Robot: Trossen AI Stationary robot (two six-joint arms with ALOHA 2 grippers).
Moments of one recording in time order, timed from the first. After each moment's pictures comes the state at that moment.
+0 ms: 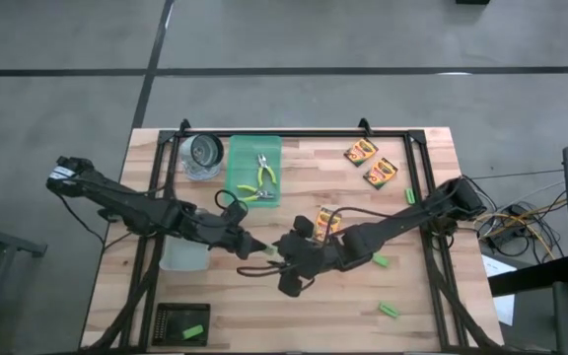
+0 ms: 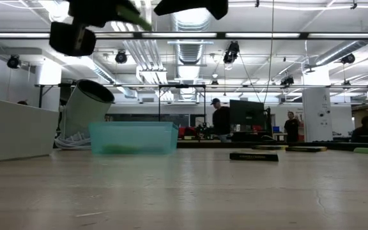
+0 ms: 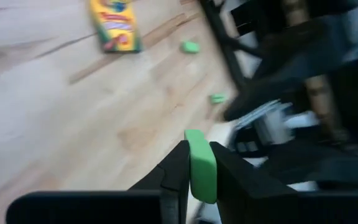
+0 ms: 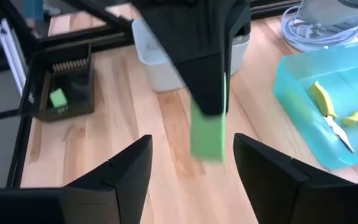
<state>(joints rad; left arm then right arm) -0.33 1.20 0.85 -0.14 -0.20 -1.28 0.40 1.84 1.53 -0.37 0.46 0.47</state>
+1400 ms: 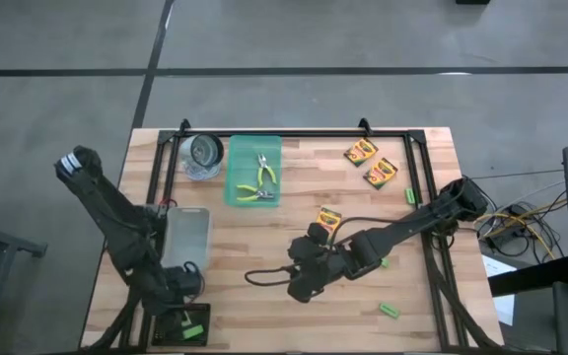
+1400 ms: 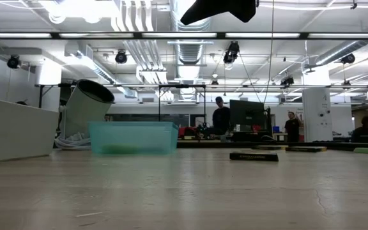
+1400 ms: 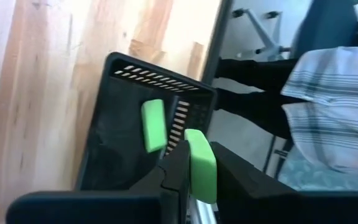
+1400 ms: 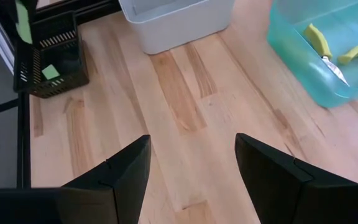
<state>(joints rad) -0.93 1.19 0.85 -0.54 0.08 -1.31 0.44 1.82 1.53 -0.54 0.47 0.69</state>
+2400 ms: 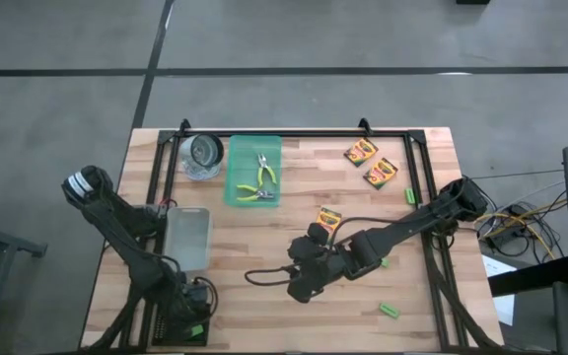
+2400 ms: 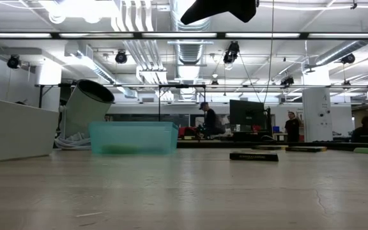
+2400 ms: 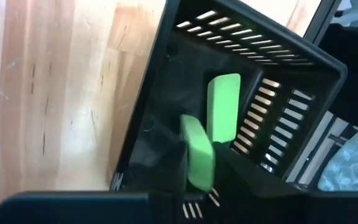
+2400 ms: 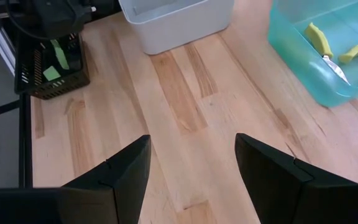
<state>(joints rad) -0.93 1.44 0.84 -0.55 0.20 -1.33 0.44 1.82 1.53 -0.54 0.47 0.70</state>
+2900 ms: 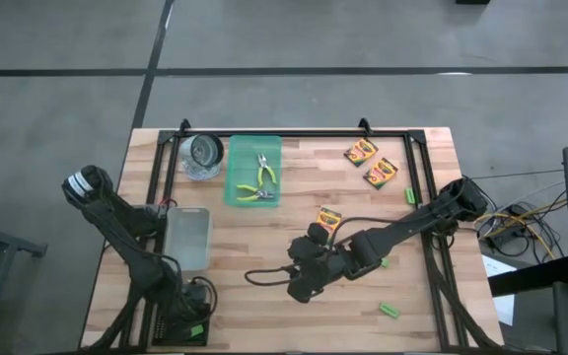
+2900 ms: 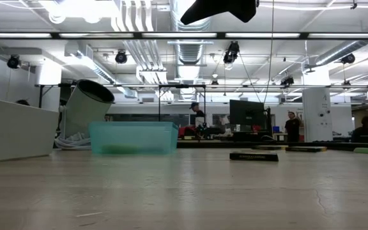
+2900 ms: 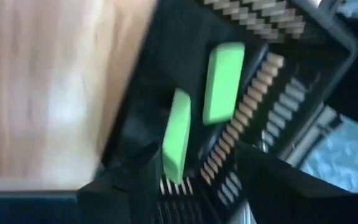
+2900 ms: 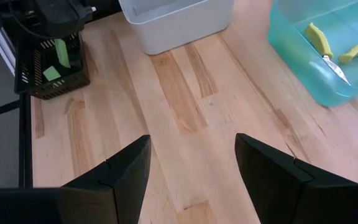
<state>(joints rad) -0.93 1.44 0.84 -0.56 0.30 -1.40 0.44 1.82 1.53 -0.54 0.47 0.70</state>
